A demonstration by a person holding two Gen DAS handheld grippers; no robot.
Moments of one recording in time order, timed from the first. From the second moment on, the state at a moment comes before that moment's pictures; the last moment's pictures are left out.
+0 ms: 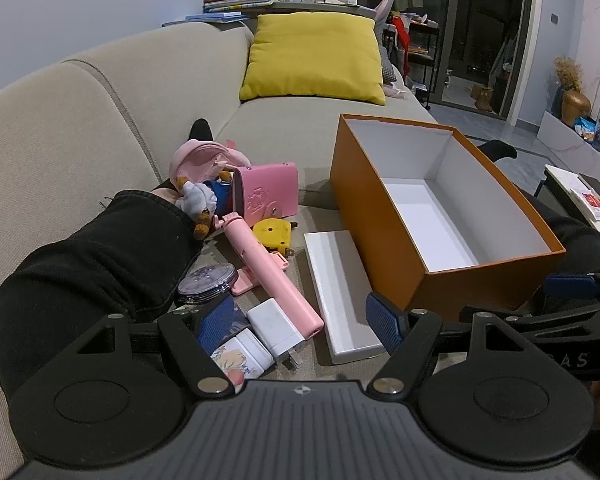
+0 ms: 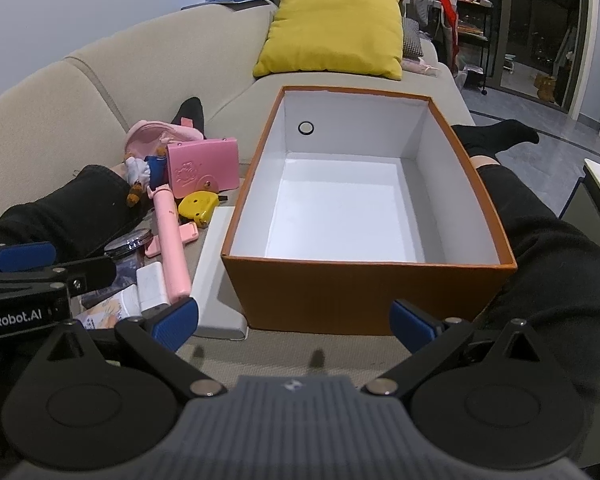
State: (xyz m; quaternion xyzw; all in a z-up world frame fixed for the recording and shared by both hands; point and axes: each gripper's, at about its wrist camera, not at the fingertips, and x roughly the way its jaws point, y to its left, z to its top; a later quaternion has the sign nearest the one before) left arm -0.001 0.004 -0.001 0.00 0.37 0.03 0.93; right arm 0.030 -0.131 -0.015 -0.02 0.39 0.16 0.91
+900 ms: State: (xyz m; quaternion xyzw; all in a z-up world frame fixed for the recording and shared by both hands) left arm 0.020 0.088 -0.022 -0.03 0.45 0.06 0.89; right arm 0.060 -0.019 -0.021 -0.13 0.41 0.37 0.83
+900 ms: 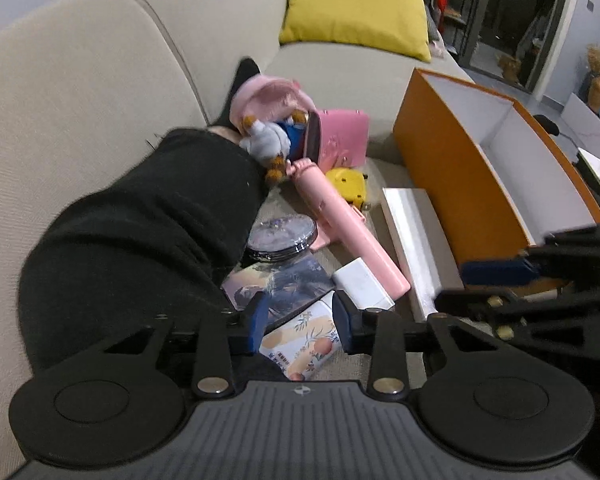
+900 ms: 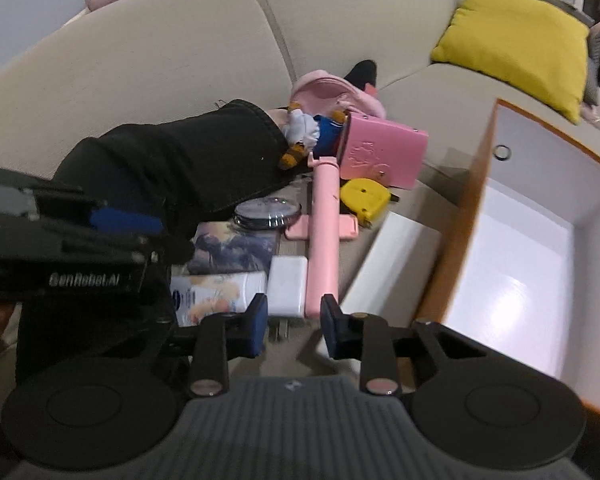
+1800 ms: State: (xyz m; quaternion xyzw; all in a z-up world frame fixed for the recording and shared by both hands) left arm 0.246 0.131 -0.003 0.18 0.46 -0.04 0.87; right arm 0.325 0.038 -0.031 0.09 0.59 0.25 0.76
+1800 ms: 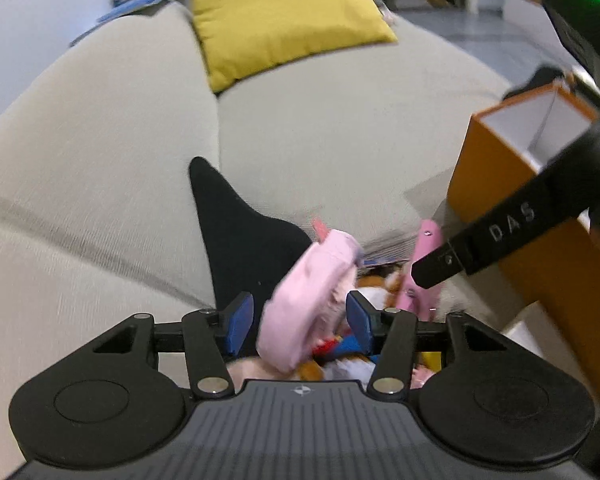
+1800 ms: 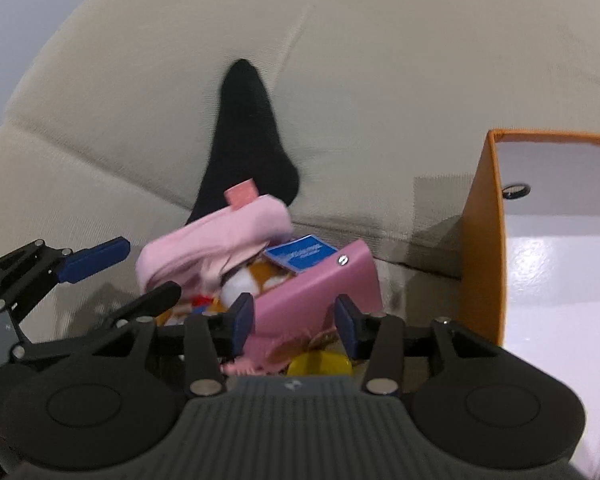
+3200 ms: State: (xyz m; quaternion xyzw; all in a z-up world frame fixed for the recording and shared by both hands) left arm 0.214 0.148 0.082 -0.05 0.41 0.00 0.91; right arm 0.289 0.000 0.037 0.08 0.50 0.31 0.81
